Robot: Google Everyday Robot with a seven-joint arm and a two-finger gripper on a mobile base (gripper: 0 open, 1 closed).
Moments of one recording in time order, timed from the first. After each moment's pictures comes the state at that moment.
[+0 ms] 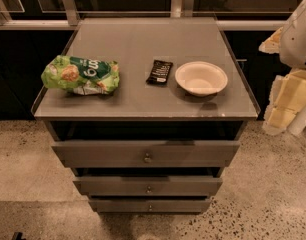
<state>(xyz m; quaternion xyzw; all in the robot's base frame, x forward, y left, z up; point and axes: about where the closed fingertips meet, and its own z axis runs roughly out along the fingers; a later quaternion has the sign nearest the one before) 0.438 -0.217 0.976 -0.60 0.78 -0.03 0.16</state>
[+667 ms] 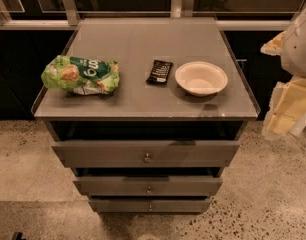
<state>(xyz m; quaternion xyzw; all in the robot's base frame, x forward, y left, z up) 0.433 -0.215 0.972 -0.60 0.78 -0.05 0.18</state>
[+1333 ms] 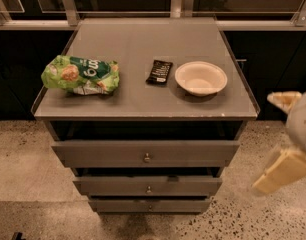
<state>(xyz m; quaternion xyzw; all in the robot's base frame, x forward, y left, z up) 0.372 -0.206 0.912 -0.52 0.81 0.00 0.26</state>
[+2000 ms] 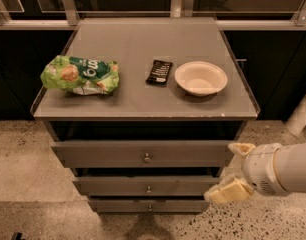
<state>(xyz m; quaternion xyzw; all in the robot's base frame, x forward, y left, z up) 0.390 -0.181 0.768 -0.43 0.83 0.12 0.32</state>
